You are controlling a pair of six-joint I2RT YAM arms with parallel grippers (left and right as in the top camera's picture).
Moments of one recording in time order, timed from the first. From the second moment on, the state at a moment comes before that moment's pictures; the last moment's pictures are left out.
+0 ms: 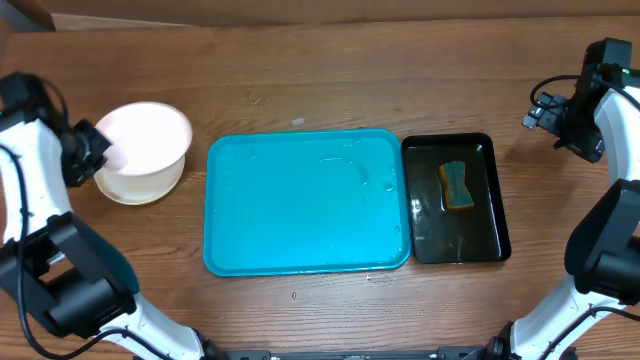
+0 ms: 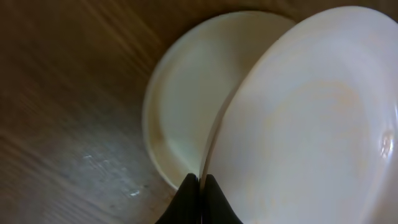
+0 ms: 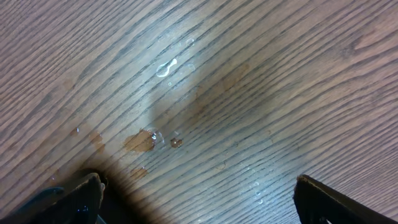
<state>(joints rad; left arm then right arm) 0.54 1.93 1.65 -1.05 0.02 -0.35 -0.30 1.98 1.66 -1.02 0.07 0.30</state>
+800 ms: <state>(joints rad) 0.55 1.93 1.56 -0.90 0.41 -0.17 -0.30 1.98 1.66 -1.02 0.07 0.30</state>
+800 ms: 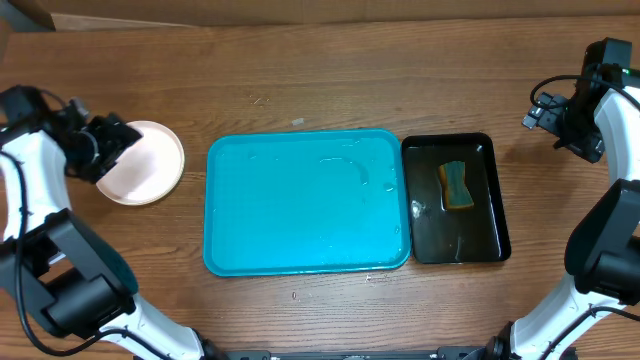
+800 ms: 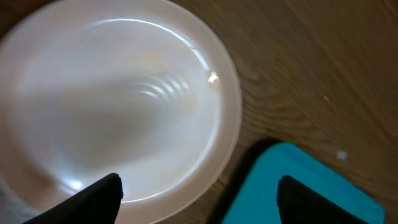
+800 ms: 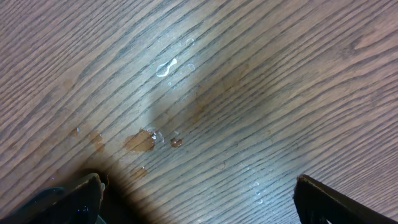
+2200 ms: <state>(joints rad) 0.16 1.93 1.56 -0.85 0.50 -0.13 -0.30 1.98 1.66 -1.02 0.07 0.30</state>
